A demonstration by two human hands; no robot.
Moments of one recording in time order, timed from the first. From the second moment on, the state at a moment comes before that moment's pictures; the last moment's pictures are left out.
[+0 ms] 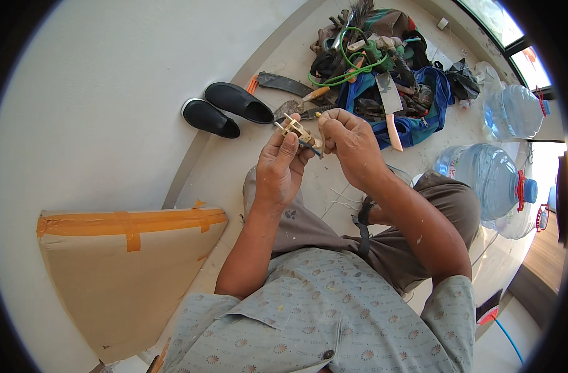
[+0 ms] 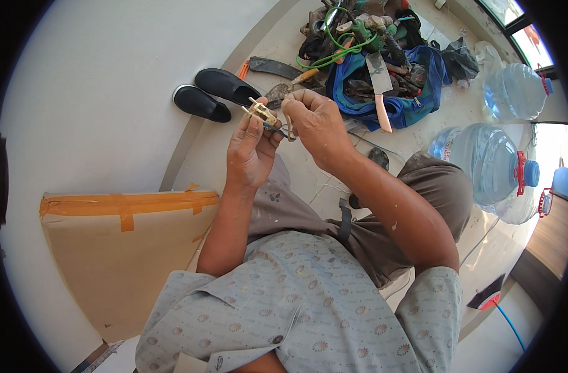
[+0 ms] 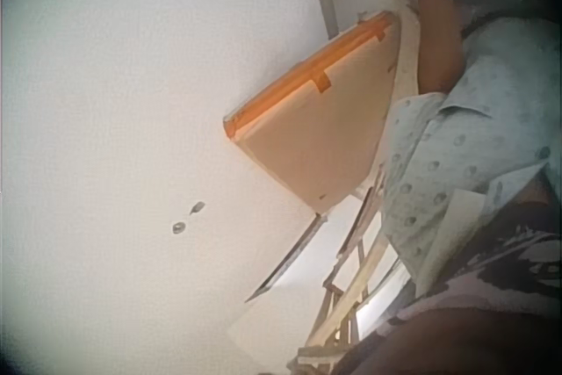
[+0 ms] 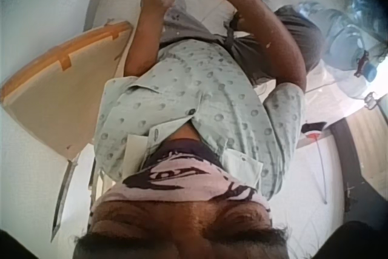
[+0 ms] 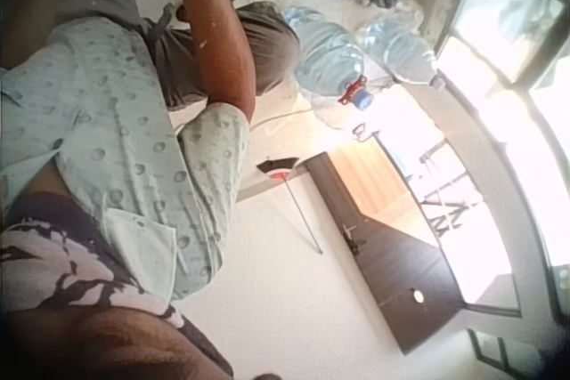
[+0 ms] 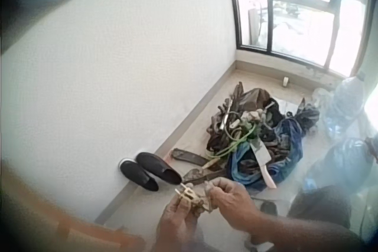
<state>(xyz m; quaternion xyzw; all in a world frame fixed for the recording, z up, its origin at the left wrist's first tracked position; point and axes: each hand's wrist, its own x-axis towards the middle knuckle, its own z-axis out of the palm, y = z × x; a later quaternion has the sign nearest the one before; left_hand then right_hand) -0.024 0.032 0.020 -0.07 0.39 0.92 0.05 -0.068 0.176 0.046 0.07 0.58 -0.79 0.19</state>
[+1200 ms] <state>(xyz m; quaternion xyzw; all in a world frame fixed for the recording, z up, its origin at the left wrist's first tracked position) -0.028 0.026 0.017 -0.15 0.43 0.89 0.06 -0.068 0.183 0.050 -0.15 0.78 -0.59 0.12</state>
